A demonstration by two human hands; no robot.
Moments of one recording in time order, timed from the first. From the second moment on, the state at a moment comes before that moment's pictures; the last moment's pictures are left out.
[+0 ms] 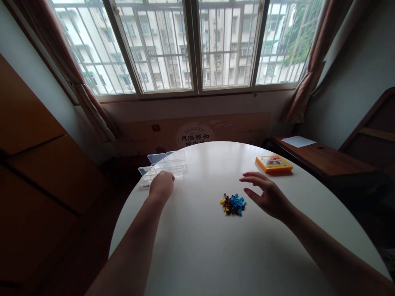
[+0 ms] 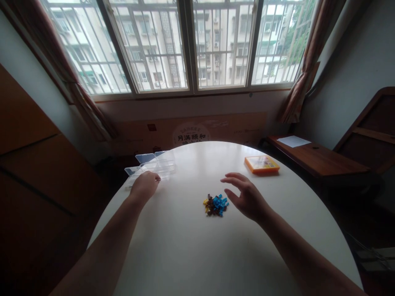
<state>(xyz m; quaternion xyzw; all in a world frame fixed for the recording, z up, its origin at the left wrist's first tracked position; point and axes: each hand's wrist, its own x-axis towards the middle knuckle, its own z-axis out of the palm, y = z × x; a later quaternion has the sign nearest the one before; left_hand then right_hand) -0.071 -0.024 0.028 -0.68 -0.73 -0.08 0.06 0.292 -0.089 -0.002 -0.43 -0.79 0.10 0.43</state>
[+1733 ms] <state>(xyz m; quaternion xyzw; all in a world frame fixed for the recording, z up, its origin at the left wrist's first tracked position) -0.005 -0.032 -0.018 -0.78 -0.62 -0.08 0.01 0.412 0.022 -0.071 -0.80 -0.57 -0.09 0.14</state>
